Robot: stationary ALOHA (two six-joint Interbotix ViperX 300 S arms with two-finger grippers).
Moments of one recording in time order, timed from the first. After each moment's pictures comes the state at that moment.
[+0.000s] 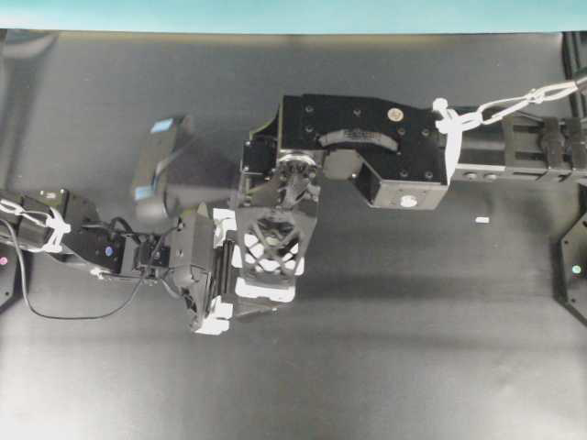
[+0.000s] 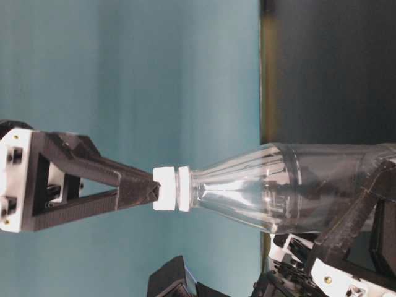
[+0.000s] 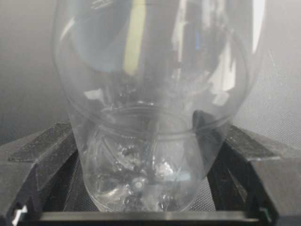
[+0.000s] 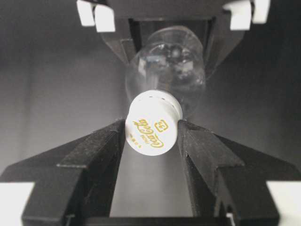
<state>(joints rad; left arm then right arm) -0.03 0.28 0.88 0.05 -0.73 -0.10 0.04 0.36 -0.45 0.16 1.47 -0.07</state>
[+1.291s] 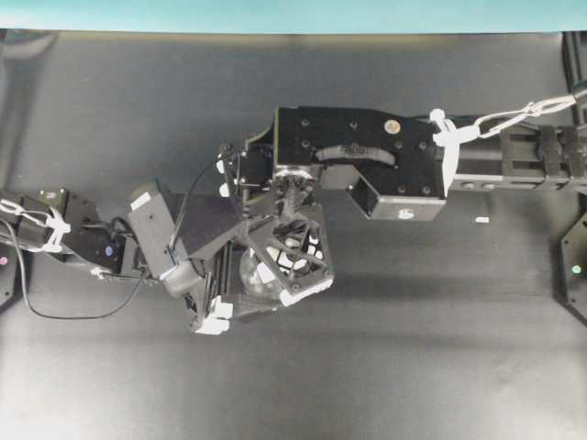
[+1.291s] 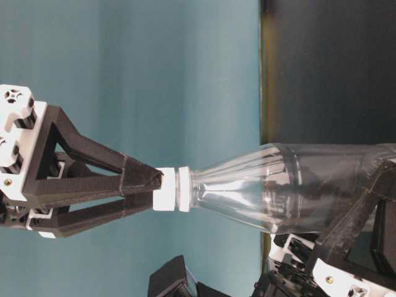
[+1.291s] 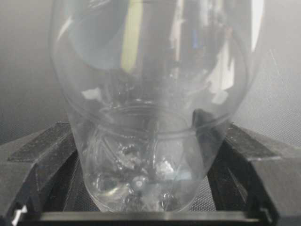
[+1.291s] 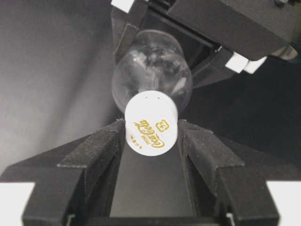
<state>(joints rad) -0.03 0.28 0.88 0.05 -0.71 -0.10 0.08 0.37 -0.47 0.10 1.45 -0.46</state>
